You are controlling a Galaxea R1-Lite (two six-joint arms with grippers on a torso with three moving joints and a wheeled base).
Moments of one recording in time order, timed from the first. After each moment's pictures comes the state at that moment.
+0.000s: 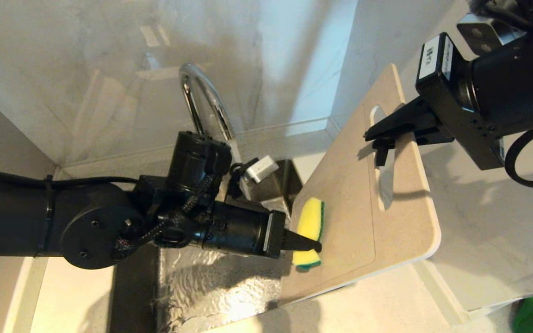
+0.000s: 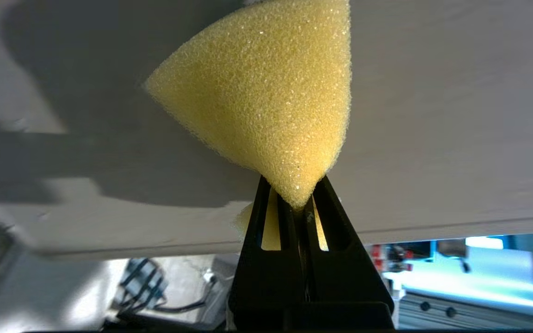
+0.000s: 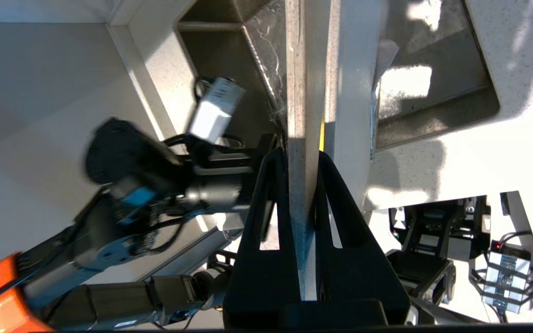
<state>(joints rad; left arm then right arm) -0.83 1.93 -1.29 -0.20 -0.61 -0.52 0.52 1.51 -1.89 0.90 0.14 0.78</state>
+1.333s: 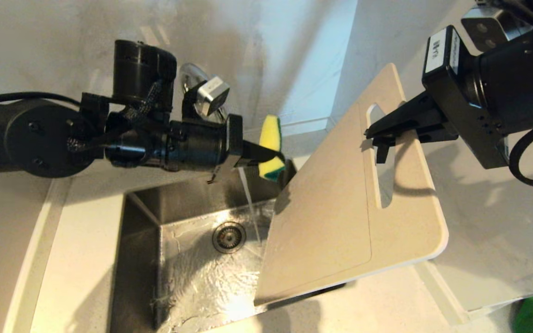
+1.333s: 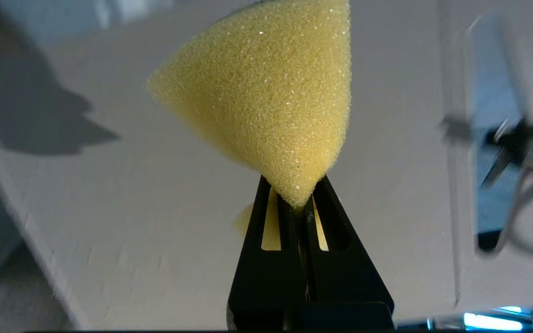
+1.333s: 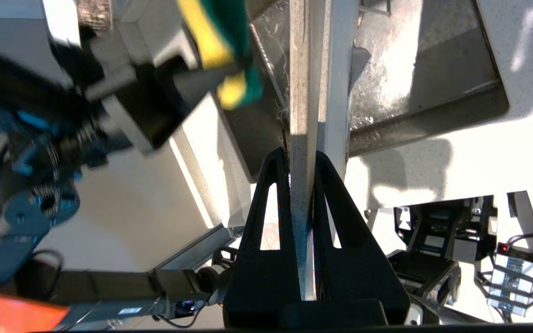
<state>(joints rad) -0.66 1.91 -1.65 0.03 -0.58 -0.60 0.52 1.50 -1.89 0.90 0.15 0.78</state>
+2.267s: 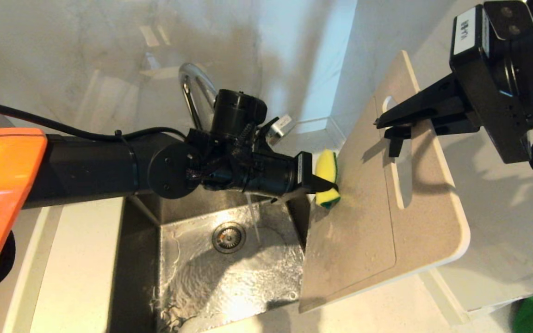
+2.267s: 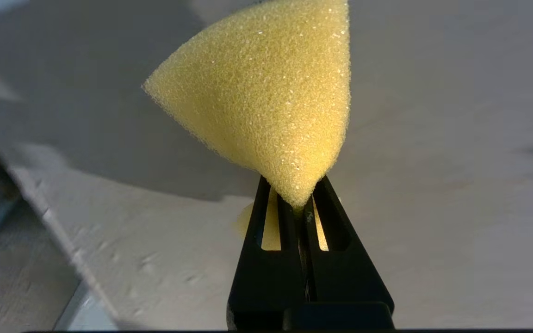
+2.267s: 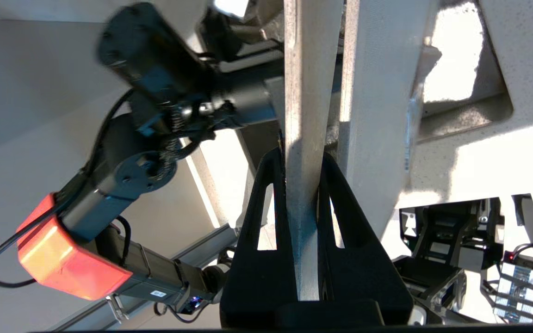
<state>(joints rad) -0.77 2.19 -1.90 0.07 -0.57 -0.59 0.52 1.46 -1.89 0.90 0.16 0.78</state>
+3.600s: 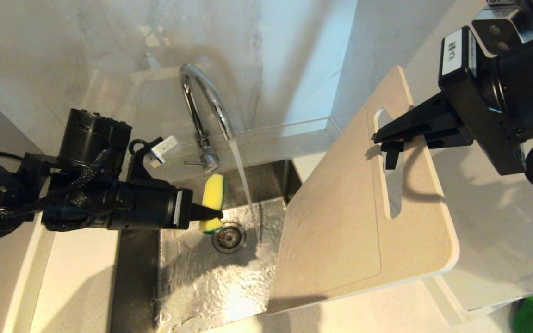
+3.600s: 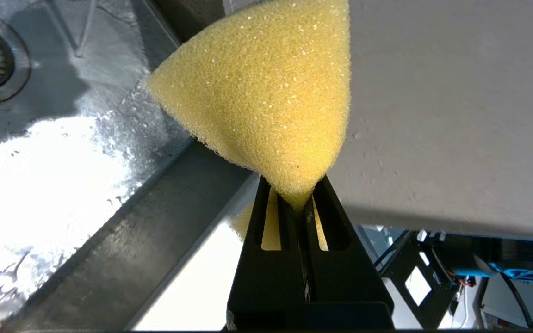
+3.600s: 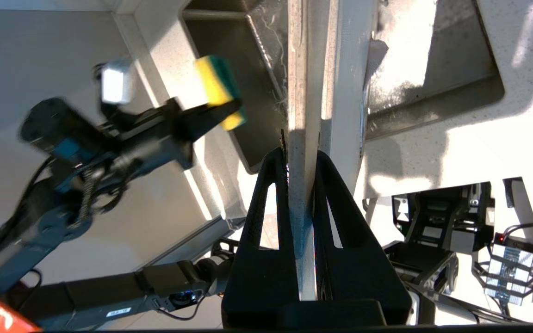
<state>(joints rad) -0.57 1.69 -1.14 -0.02 -0.38 -0.34 0.52 1.47 -1.88 0.93 0.15 0.78</state>
